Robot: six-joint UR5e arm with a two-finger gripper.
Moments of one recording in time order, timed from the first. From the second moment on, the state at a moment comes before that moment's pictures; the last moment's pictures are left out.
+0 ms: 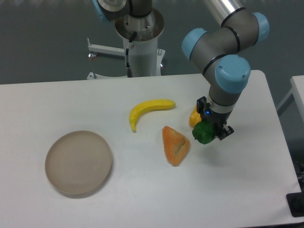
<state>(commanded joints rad) 2.37 -2.06 -1.28 -1.35 1.58 1.54</state>
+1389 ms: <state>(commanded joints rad) 2.38 -2.31 -1.15 -1.14 1.57 1.44</state>
